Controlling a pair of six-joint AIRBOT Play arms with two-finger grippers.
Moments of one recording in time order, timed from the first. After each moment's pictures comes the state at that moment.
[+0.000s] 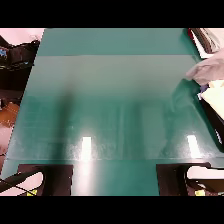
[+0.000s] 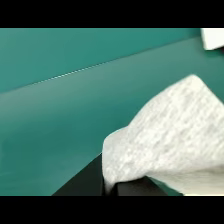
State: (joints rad) left arm 0.12 -1.21 1.61 1.22 -1.35 -1.51; right arm -0.59 -1.49 1.81 -1.00 1.16 1.32
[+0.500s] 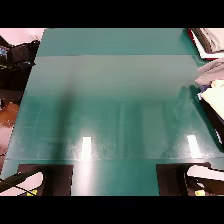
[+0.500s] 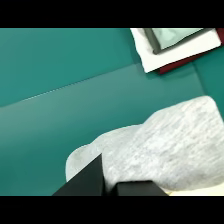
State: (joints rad) left arm 0.12 -1.21 1.61 1.19 -1.35 -1.50; right arm -0.75 -1.39 1.81 -0.96 1.19 1.21
